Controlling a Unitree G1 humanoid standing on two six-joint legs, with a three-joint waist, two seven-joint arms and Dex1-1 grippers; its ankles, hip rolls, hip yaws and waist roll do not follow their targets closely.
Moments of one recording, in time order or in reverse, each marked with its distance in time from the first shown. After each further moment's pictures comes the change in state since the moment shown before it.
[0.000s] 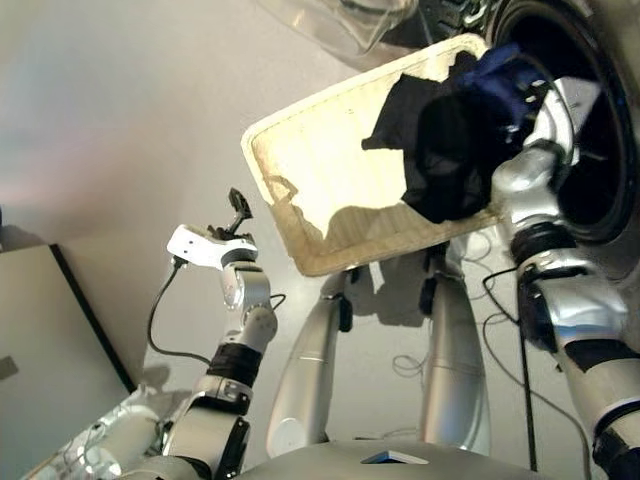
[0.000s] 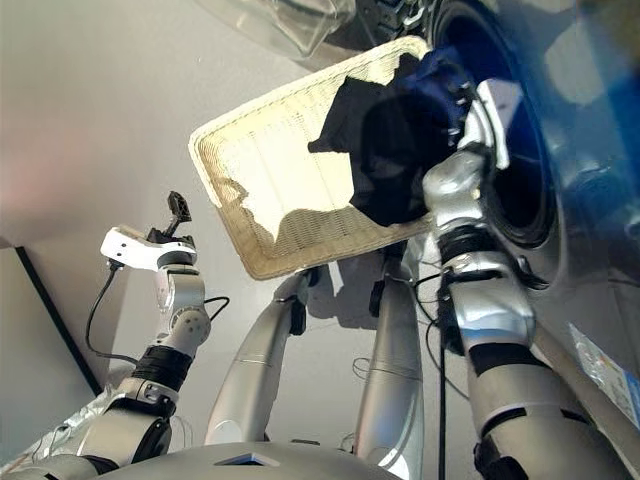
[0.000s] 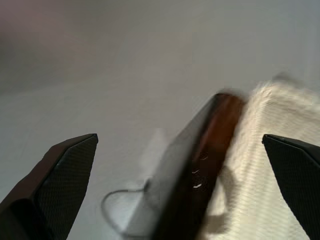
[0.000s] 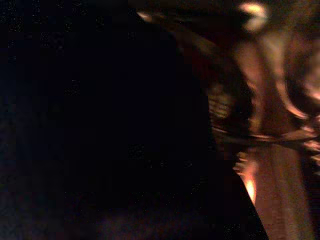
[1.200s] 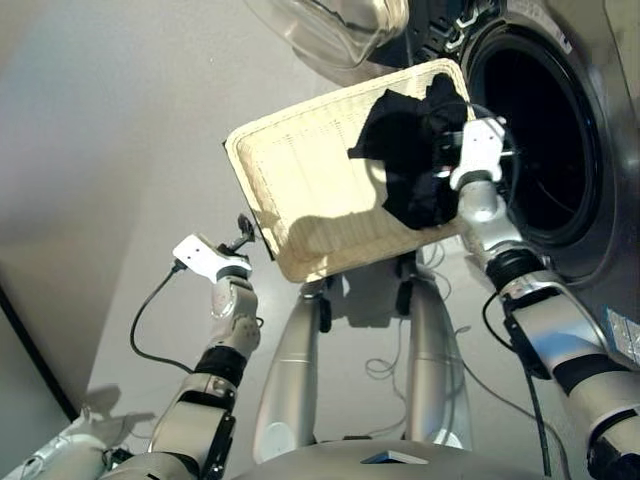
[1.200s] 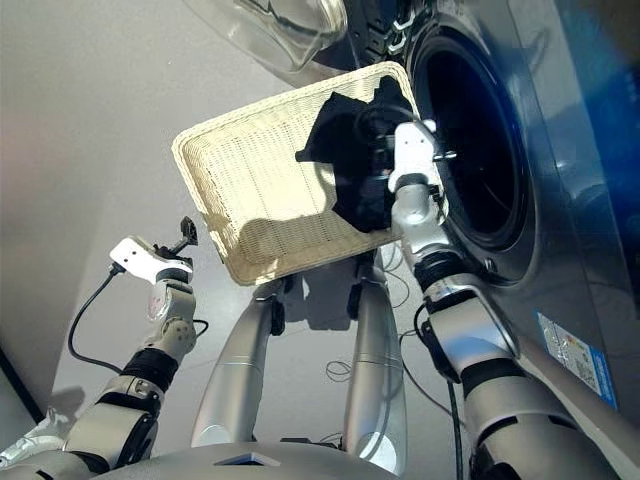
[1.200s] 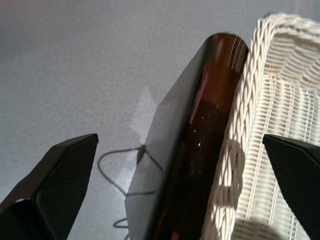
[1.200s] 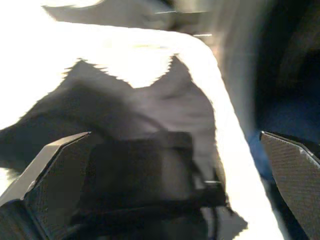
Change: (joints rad) left arm -0.048 0.048 0.030 0.282 0.068 0.069 -0.165; right arm 0.324 0.291 0.374 -0.188 0.252 -0.141 0.731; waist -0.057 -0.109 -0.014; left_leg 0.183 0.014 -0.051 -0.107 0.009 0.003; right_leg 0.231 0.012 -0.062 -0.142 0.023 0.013
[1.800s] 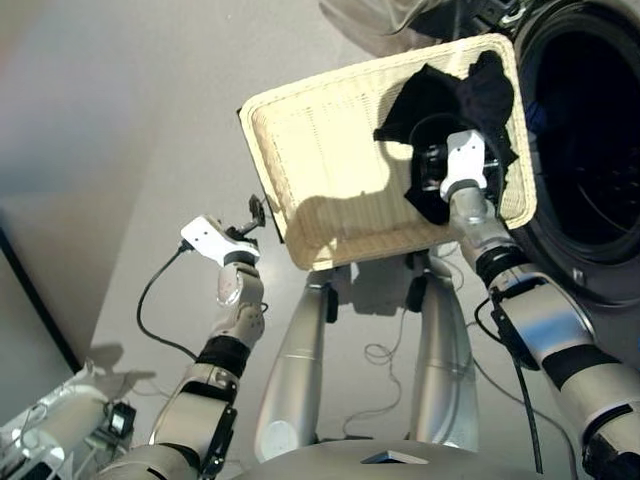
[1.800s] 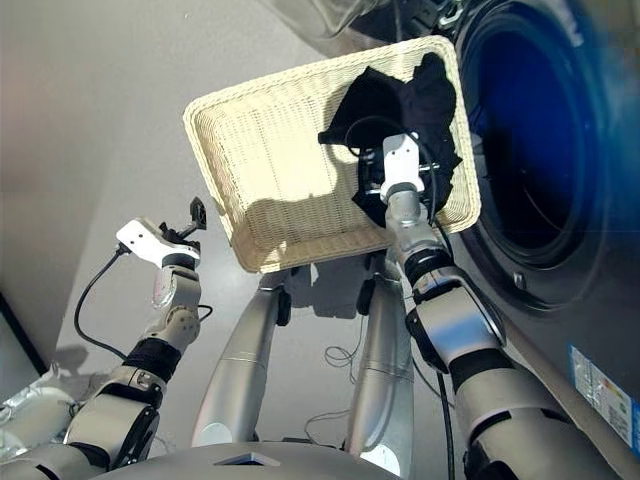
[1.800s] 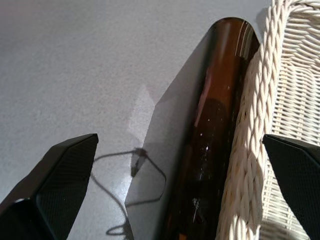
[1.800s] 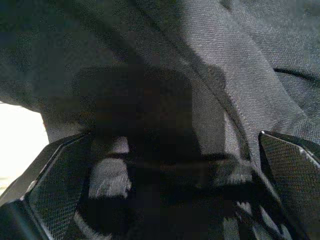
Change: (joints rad) left arm -0.021 0.038 -0.090 -0.146 0.013 0.002 -0.009; right arm -0.172 -0.032 -0.101 0.252 0.068 0.043 -0.003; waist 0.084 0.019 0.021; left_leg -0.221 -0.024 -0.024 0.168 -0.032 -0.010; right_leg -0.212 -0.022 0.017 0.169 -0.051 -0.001
